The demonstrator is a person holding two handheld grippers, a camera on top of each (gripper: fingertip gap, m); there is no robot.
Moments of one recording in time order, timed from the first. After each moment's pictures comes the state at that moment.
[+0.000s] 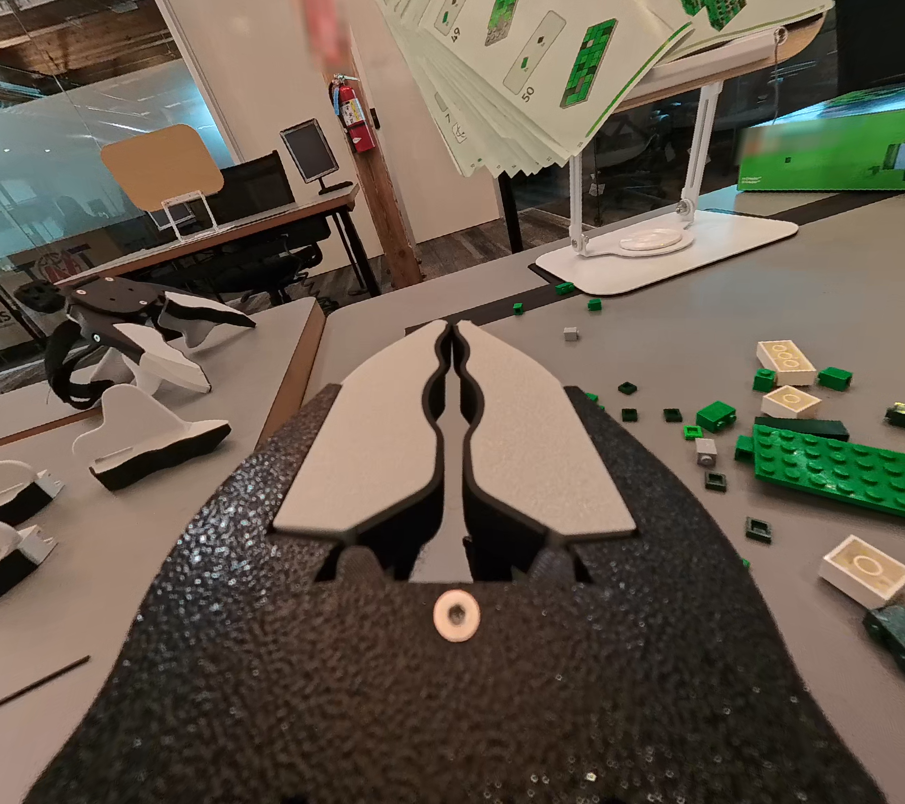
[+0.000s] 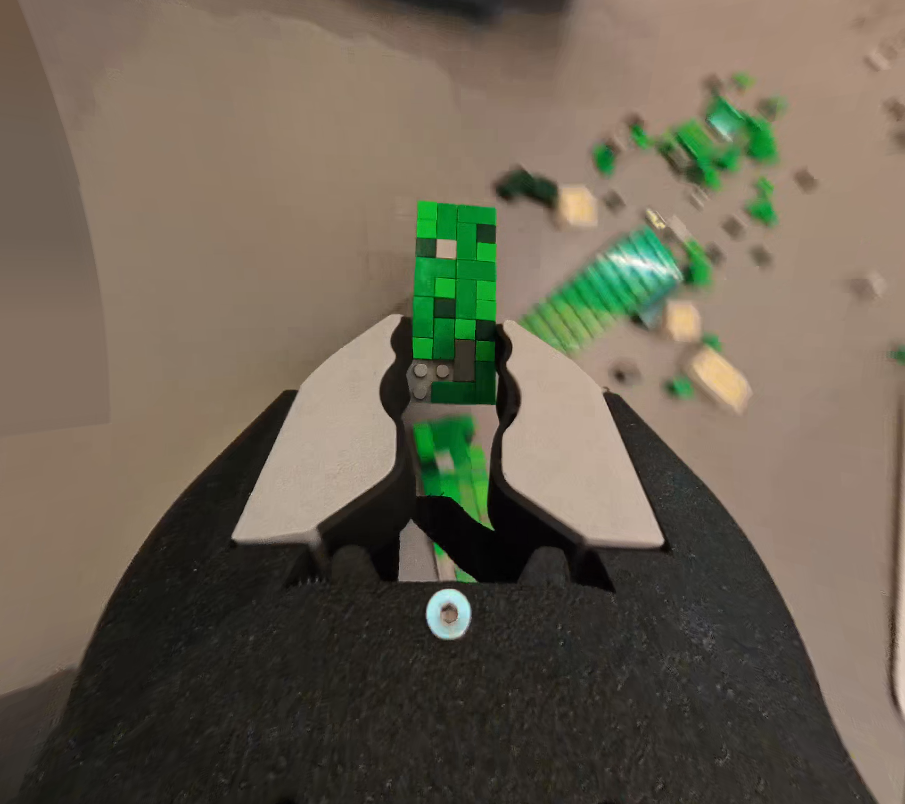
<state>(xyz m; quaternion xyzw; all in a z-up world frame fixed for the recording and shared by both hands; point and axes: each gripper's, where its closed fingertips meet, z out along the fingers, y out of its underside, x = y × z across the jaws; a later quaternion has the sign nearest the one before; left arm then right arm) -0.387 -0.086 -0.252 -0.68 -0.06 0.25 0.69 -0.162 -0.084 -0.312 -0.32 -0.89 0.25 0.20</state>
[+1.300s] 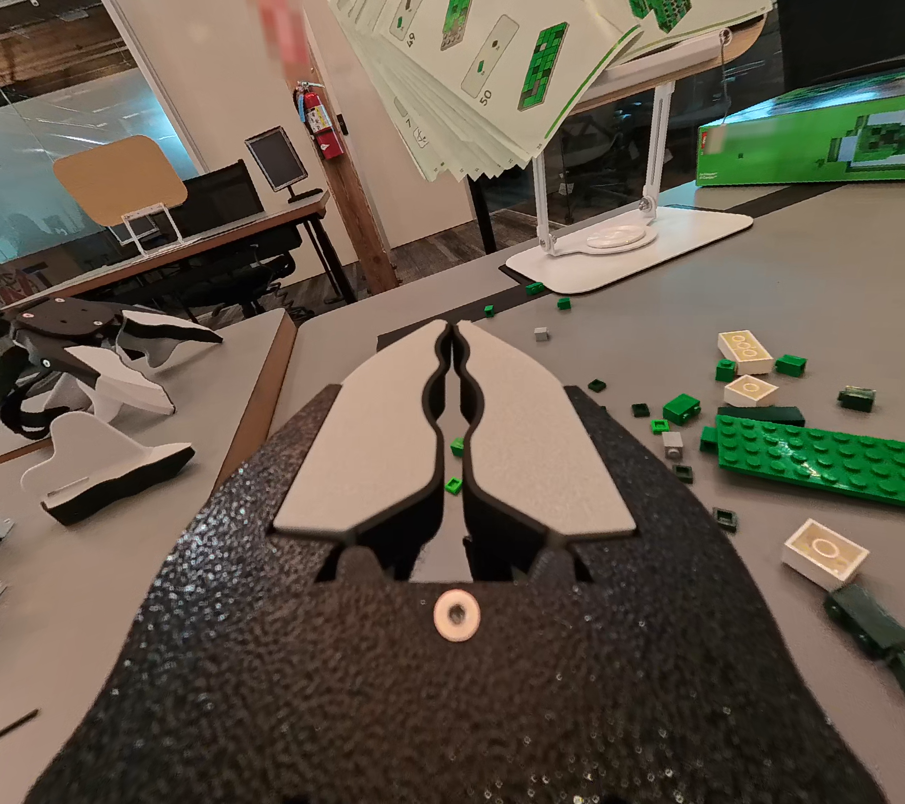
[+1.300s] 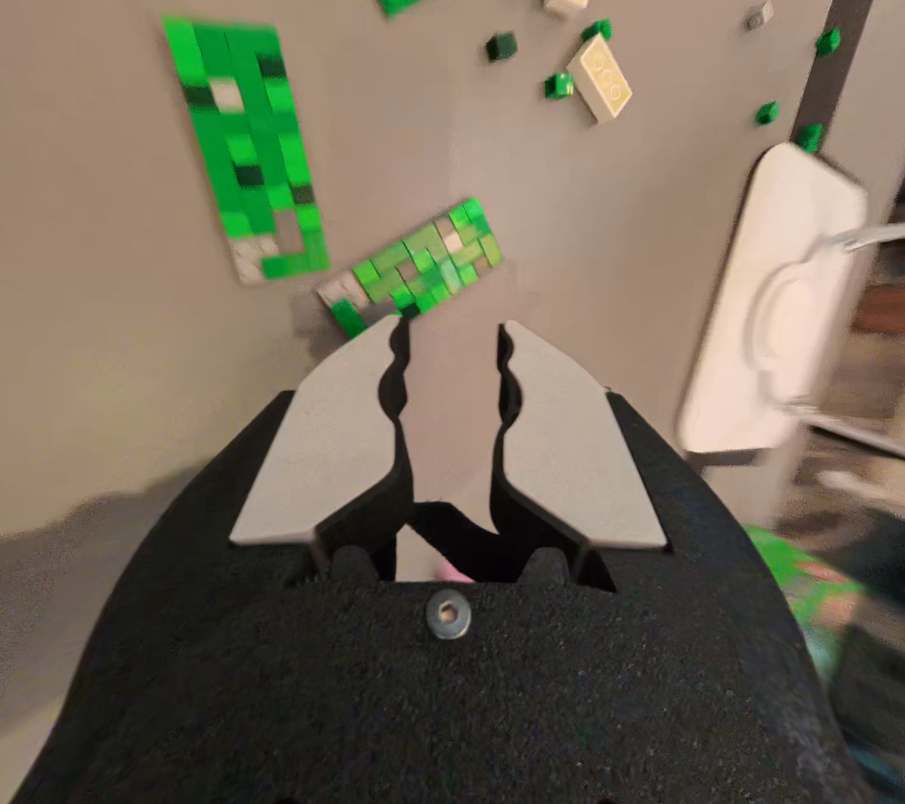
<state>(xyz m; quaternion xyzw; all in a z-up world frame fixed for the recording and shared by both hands) -0.374 -0.076 -0.255 -0.68 -0.03 0.23 0.70 -0.118 0.058 -0.323 -0.30 -0.92 0.07 0.26</state>
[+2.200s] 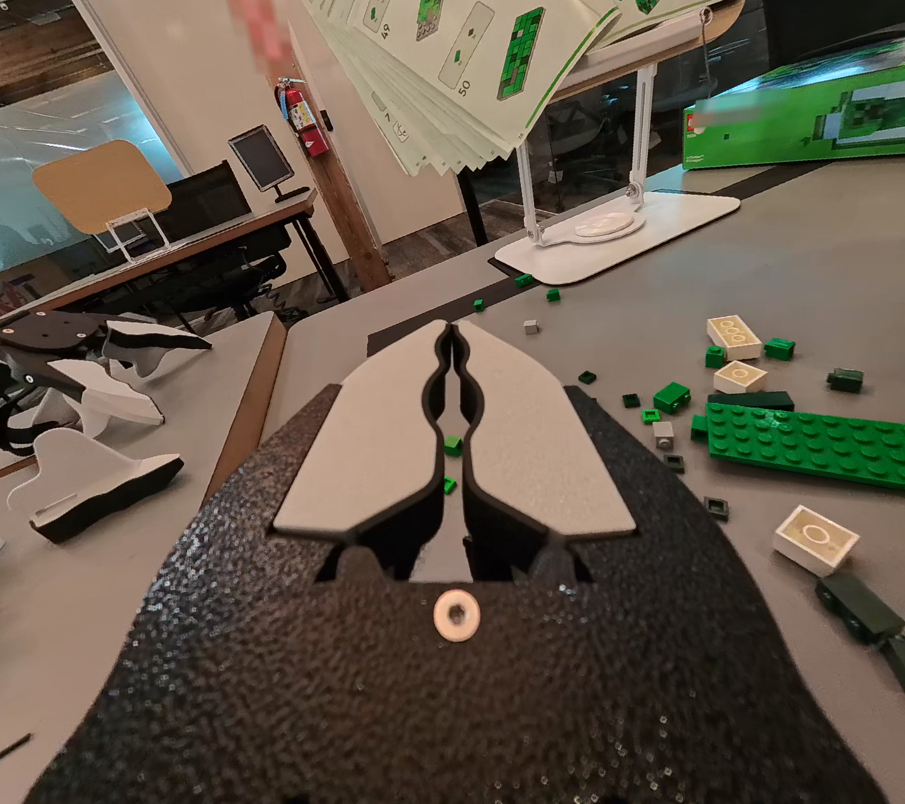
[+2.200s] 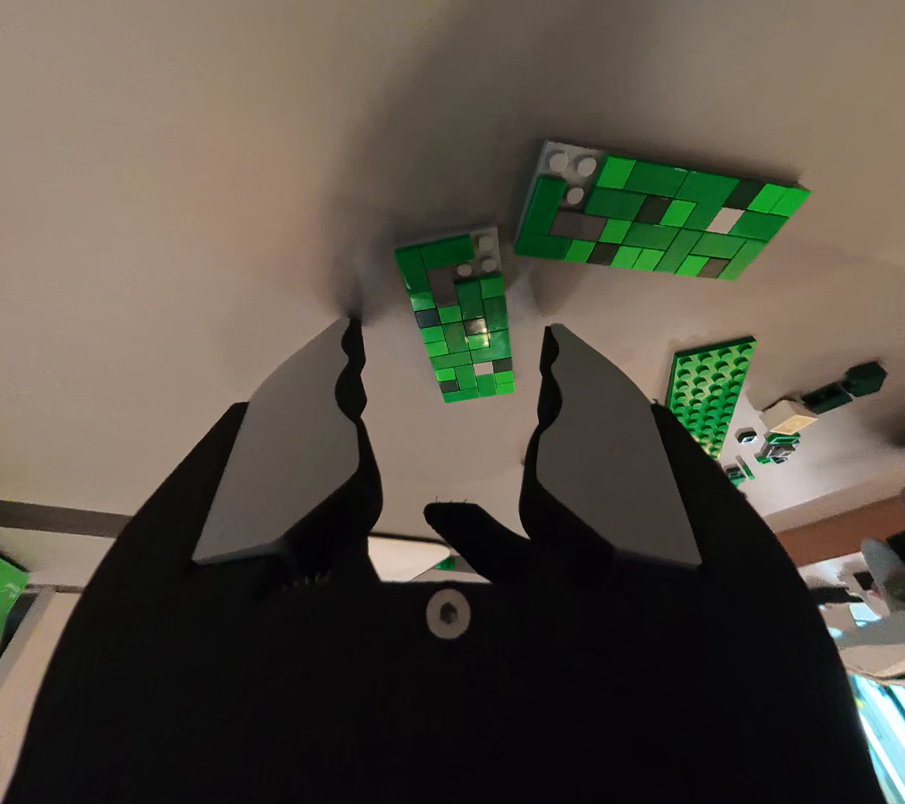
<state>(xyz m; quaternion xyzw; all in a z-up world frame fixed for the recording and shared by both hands) -0.368 -0.070 -0.259 -0.69 -0.01 0.23 0.69 -0.132 0.050 -0.352 0.56 -0.82 -0.08 0.10</state>
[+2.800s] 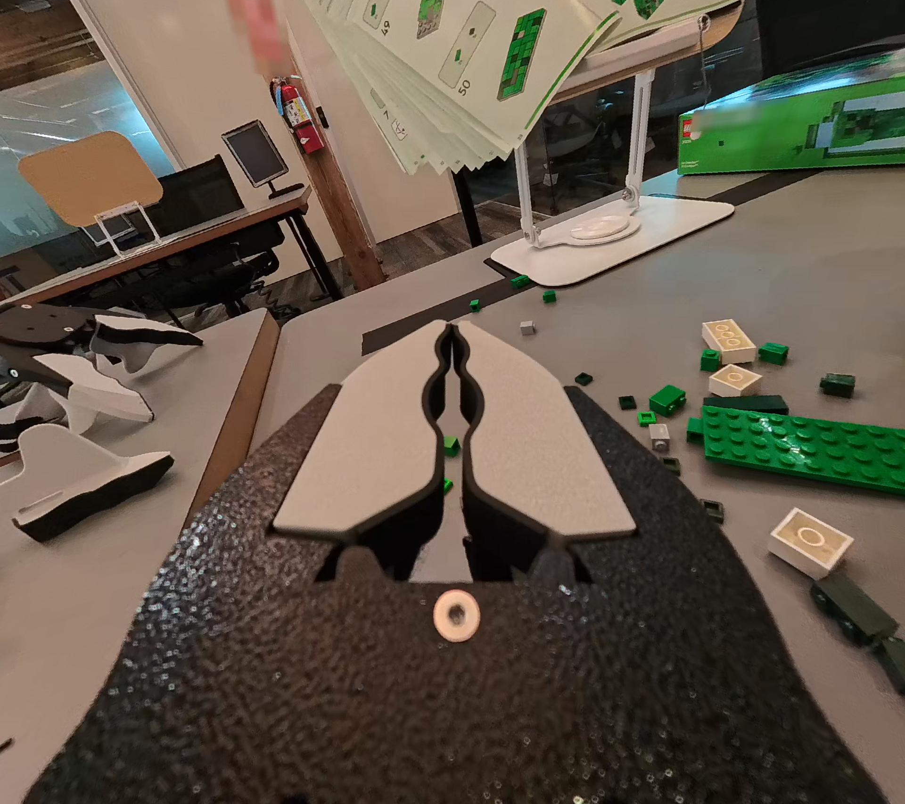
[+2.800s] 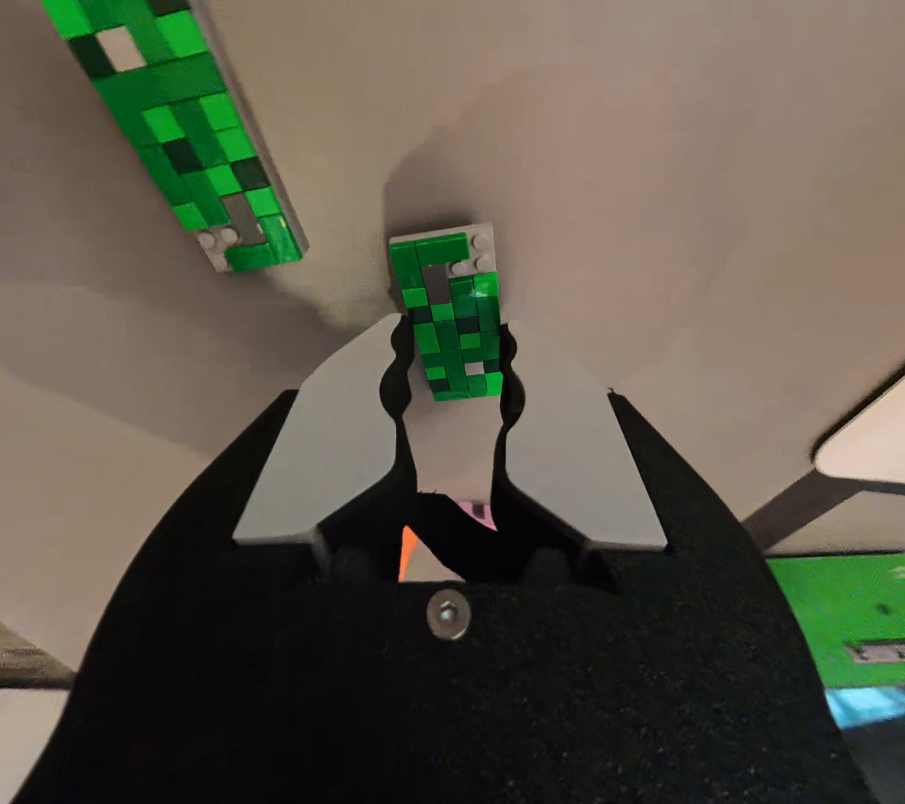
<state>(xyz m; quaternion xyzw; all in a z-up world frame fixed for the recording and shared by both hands) -0.369 -0.070 -0.259 -0.69 -0.01 0.22 0.69 -0.121 0.078 -0.346 -0.36 -0.93 -0.05 -0.01</state>
